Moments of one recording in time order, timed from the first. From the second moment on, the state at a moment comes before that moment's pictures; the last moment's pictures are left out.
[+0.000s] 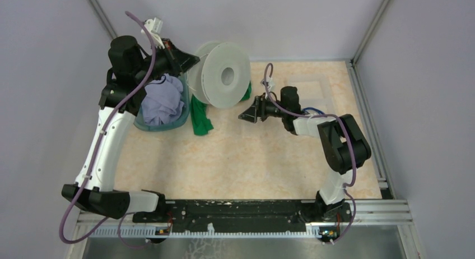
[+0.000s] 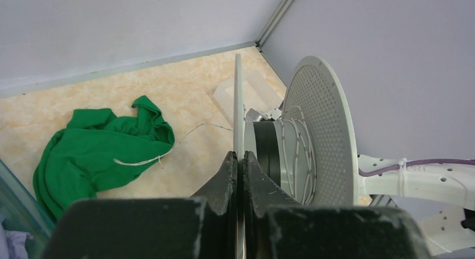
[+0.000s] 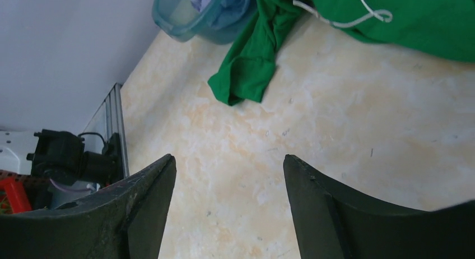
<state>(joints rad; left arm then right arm) -0.24 1.32 1.63 -0.38 0.49 -0.41 0.38 1.77 0.89 0.57 -0.84 0.46</state>
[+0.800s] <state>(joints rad) -0.22 1.34 1.58 -0.31 0.63 -0.55 0.36 1.78 0.89 0.80 -0.64 0.64</state>
